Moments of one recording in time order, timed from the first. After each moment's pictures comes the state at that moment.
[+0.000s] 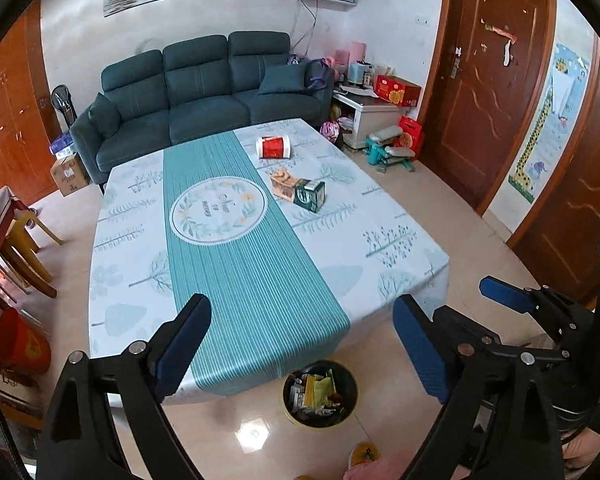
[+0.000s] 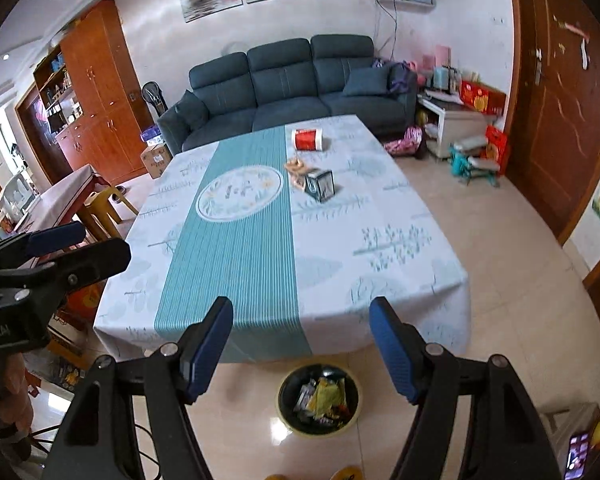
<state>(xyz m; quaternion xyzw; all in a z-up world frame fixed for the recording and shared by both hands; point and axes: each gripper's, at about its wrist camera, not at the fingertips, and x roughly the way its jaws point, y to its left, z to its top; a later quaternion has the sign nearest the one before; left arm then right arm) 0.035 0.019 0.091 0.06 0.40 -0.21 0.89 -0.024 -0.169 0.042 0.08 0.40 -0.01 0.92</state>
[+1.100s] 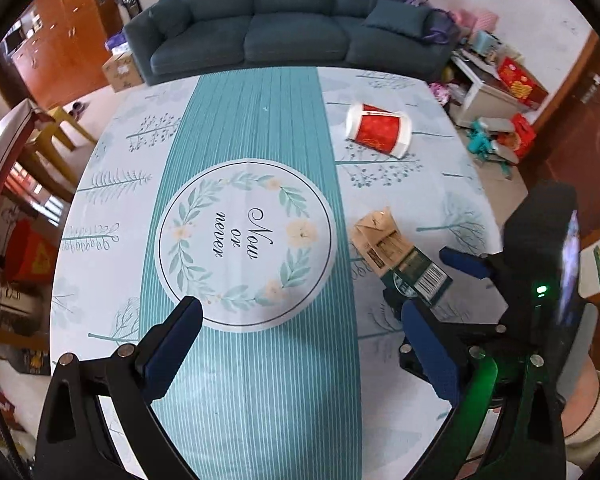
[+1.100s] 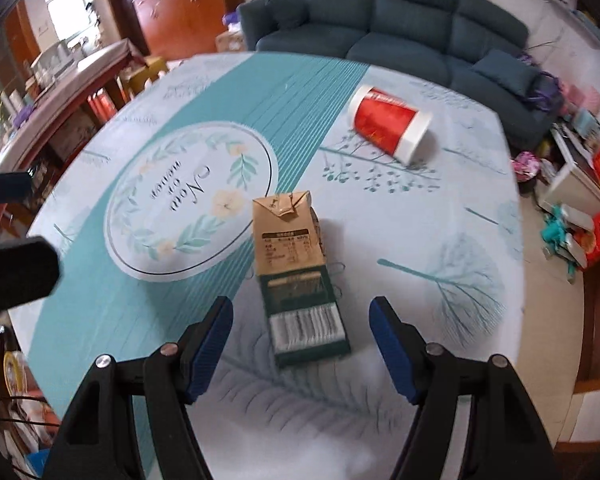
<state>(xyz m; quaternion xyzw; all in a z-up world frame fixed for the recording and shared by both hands) 0.334 -0.048 -0.016 -0.01 0.55 -0.03 0.83 0.337 -0.196 -0.087 -0.10 0.53 0.19 0.82</state>
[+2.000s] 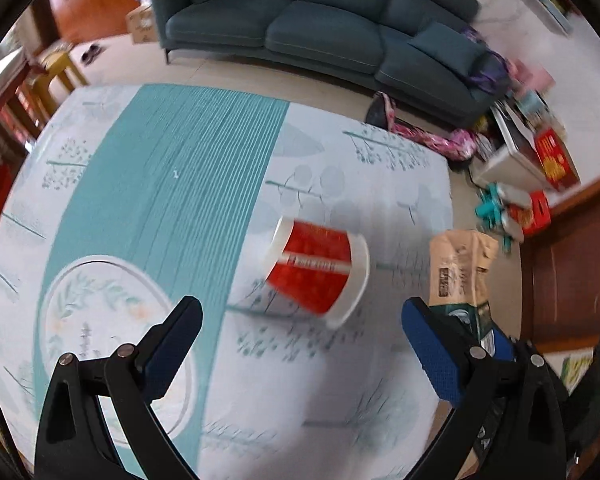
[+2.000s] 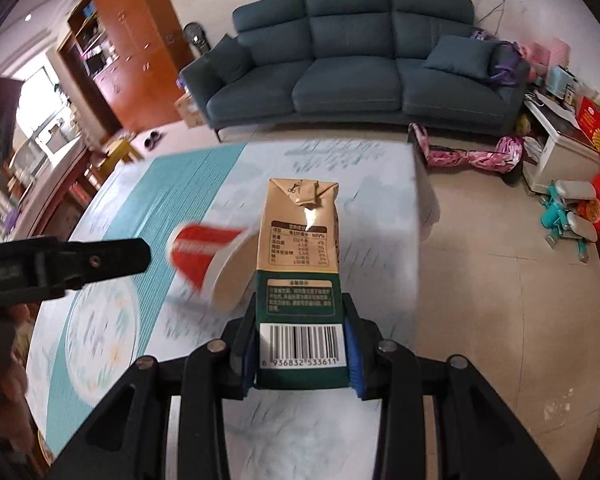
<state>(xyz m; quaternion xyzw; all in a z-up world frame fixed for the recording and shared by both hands) 0.540 -0.139 -0.047 -0.15 0.57 0.04 0.81 0.493 -0.337 -0.058 0.03 0.48 0.15 0.86</state>
